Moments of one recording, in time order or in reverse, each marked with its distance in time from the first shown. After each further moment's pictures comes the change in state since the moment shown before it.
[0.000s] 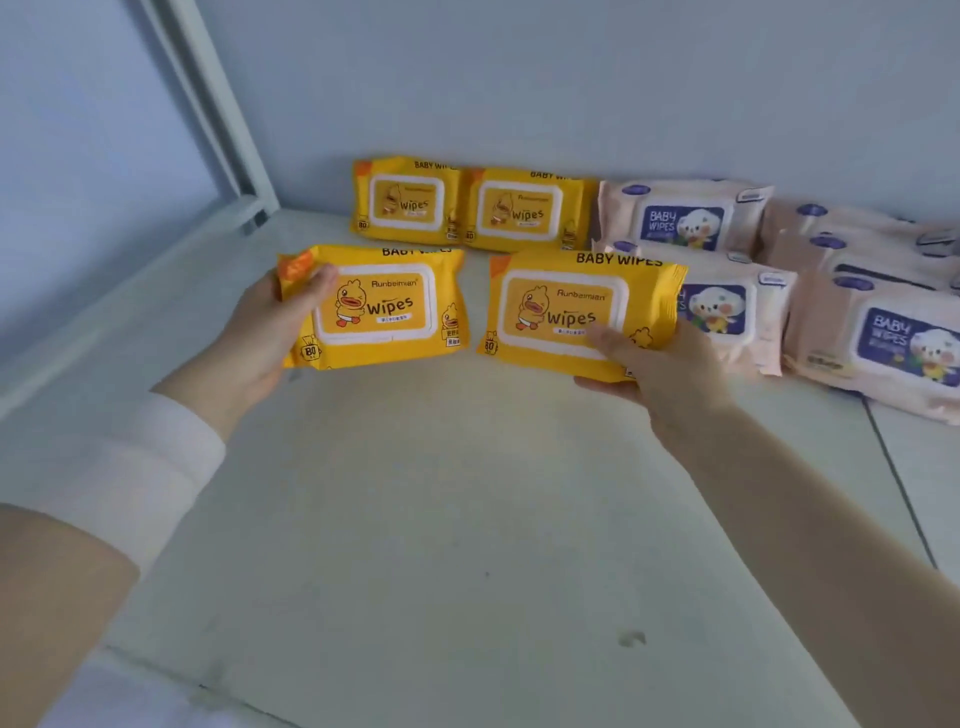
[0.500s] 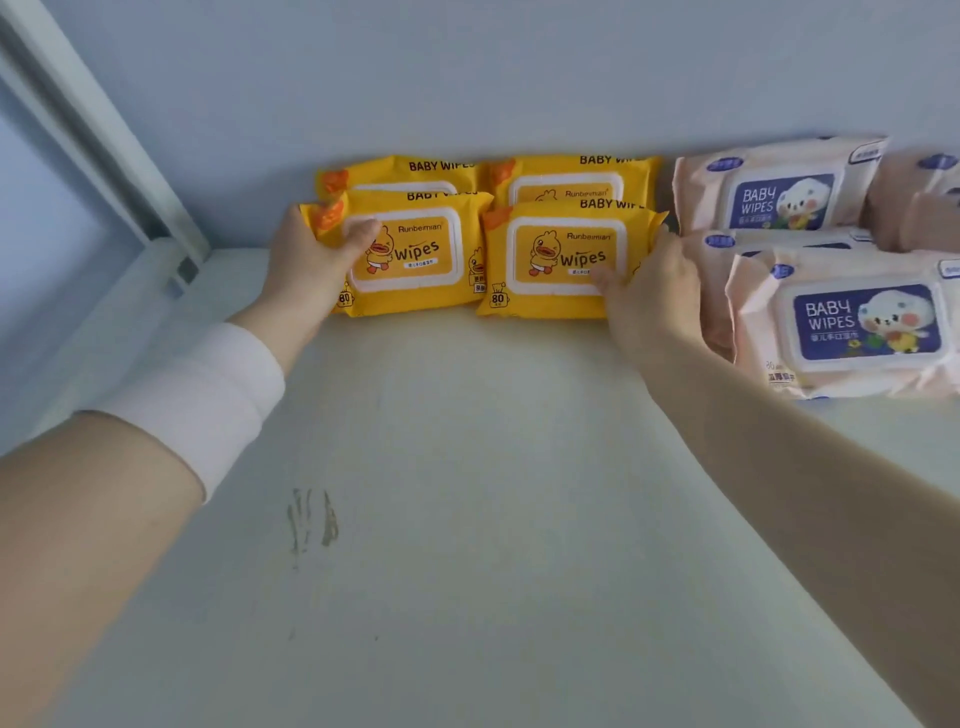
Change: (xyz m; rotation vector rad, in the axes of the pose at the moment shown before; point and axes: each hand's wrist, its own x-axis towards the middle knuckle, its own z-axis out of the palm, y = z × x) left_hand 0.210 -0.018 0.006 0.390 0.060 0.161; right_hand 0.134 0.004 0.106 -0.744 0.474 -0.074
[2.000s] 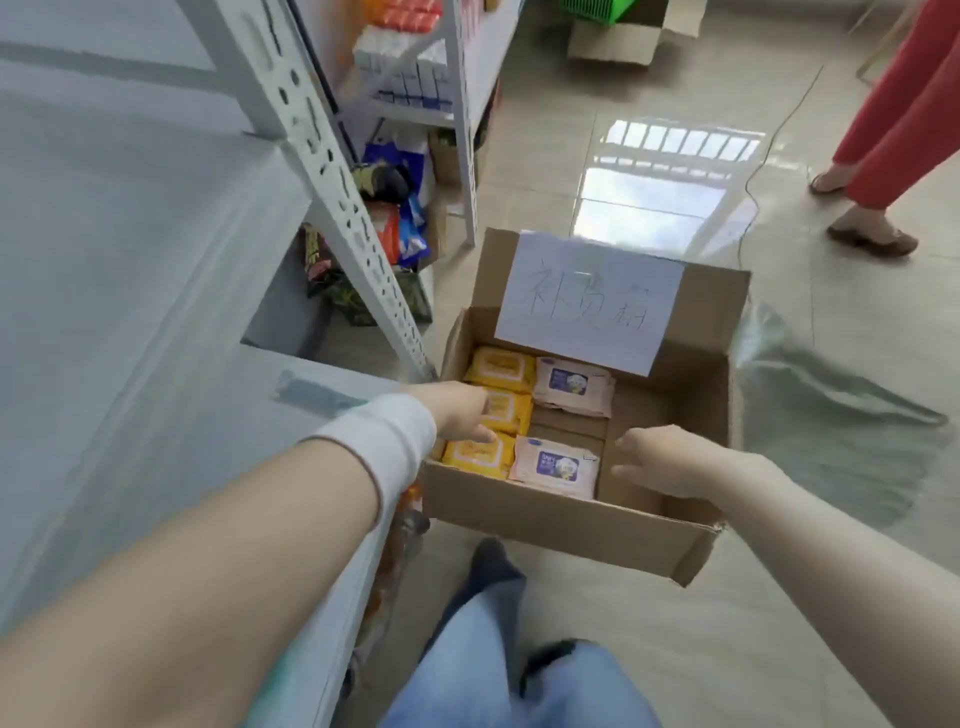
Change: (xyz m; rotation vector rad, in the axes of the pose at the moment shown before) left_hand -0.884 0.373 0.762 1.354 -1.808 1.382; right_hand -0.363 0.817 -0.660 -0.214 -0.428 1.129
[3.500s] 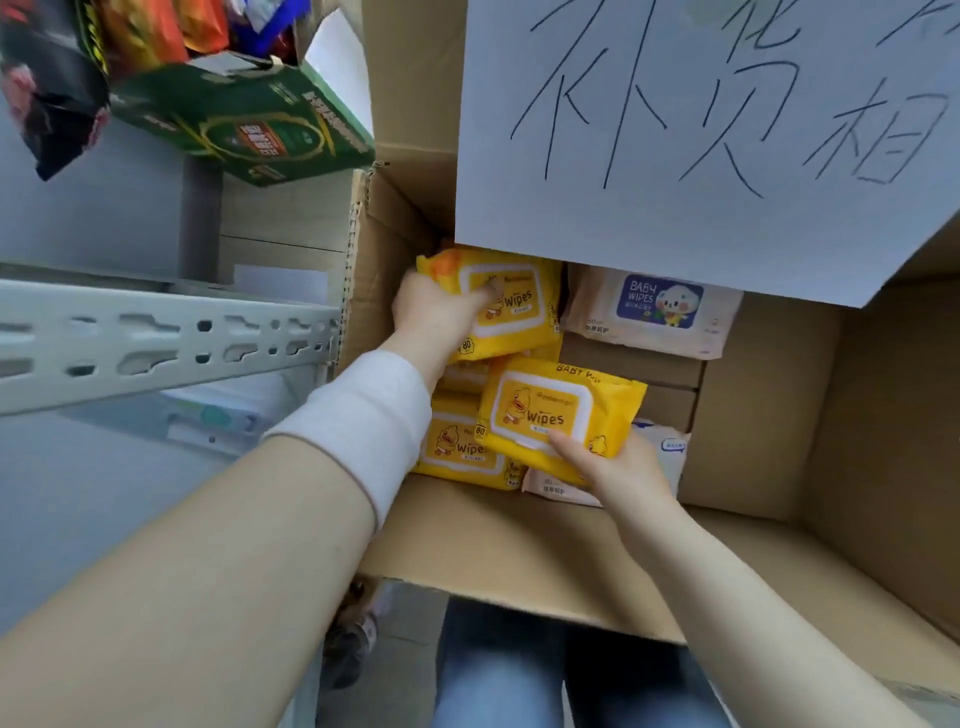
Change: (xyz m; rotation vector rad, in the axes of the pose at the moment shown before) left_hand 0.384 -0.064 0.073 -1.231 0.407 -0.432; right_hand 0.326 -0.020 0.135 1.516 0.011 0.247
